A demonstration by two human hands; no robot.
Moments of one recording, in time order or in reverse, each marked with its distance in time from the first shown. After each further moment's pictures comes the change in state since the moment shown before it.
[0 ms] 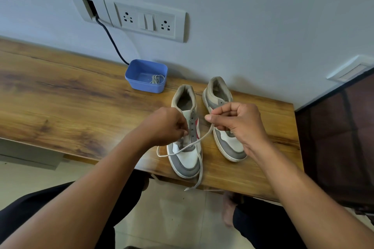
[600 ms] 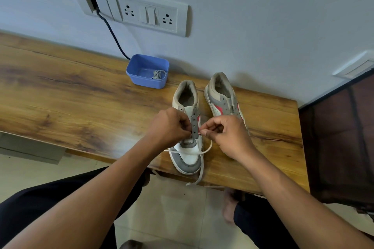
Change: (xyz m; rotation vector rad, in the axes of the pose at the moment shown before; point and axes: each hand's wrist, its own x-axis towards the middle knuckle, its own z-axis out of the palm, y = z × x) left_hand -0.002 0.004 0.031 -0.163 0.179 -0.150; right_hand -0.003 0.040 0.020 -0.444 -0.134 -0.129
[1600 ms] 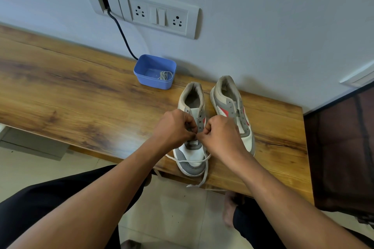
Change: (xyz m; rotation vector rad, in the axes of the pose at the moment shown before) left_hand 0.004 -0.007 0.004 -0.064 -0.015 -0.002; right_hand 0.005 -0.034 0.024 -0.356 0.028 0.075
